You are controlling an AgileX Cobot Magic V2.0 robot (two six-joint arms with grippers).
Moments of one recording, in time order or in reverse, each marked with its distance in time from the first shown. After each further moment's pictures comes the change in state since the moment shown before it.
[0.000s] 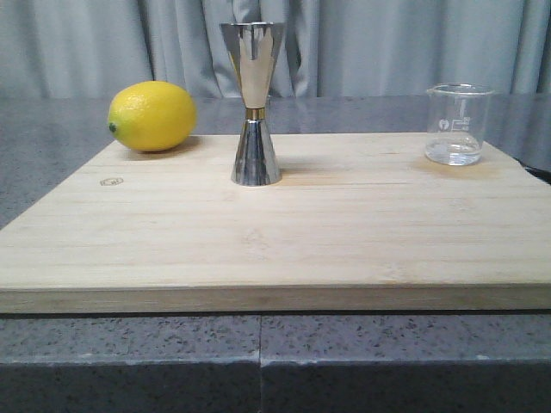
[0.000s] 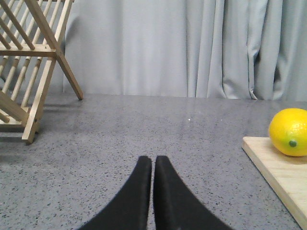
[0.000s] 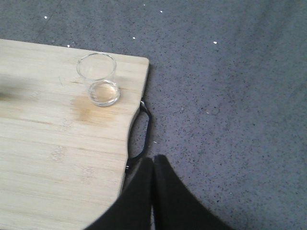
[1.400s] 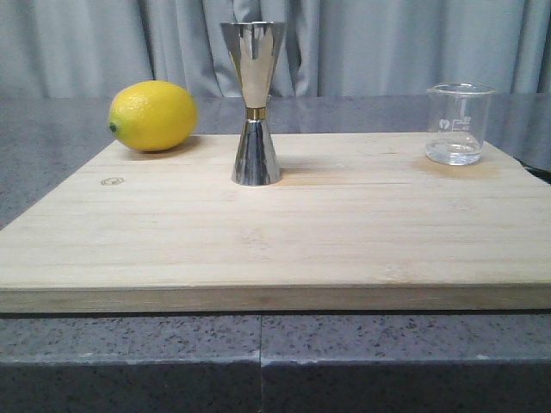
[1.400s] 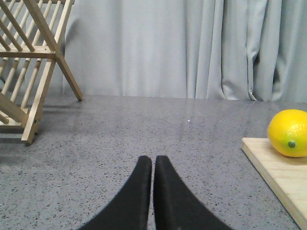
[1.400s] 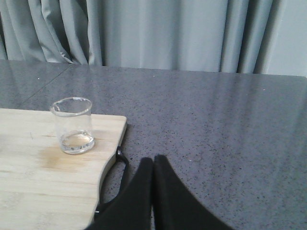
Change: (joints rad) left arm 0.000 0.000 0.000 0.000 0.000 -0.001; right arm -0.045 -0.438 0.625 -0.006 -0.685 0.000
